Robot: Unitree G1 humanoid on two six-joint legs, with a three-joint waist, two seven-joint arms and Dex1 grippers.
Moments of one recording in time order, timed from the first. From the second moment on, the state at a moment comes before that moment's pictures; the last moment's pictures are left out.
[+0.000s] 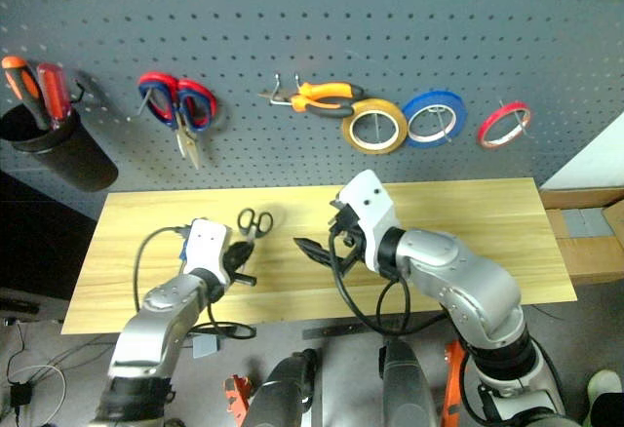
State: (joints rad) left arm -0.10 0.35 0.14 -0.23 -0.15 0.51 -0.30; right arm -0.51 -0.36 0.25 -0.60 0.49 0.97 0.38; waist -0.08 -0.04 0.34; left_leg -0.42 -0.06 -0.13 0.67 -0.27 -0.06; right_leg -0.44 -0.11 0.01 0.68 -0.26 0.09
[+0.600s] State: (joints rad) left arm 0.02 0.35 0.28 -0.61 -0.18 0.36 -0.23; right arm -0.54 -0.43 0.23 -0.54 0.45 0.80 0.56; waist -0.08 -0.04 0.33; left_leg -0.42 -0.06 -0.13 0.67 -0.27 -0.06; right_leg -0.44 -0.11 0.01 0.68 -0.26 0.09
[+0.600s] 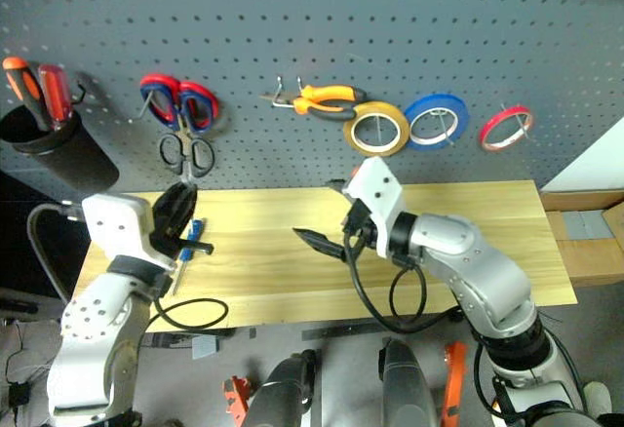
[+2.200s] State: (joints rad) left arm -0.15 0.36 0.28 -0.39 -0.20 0.36 -0.21; right arm -0.57 -0.41 0.24 -0.50 0.40 0.75 0.59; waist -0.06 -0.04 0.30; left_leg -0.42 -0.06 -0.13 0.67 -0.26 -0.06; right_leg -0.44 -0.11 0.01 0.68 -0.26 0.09
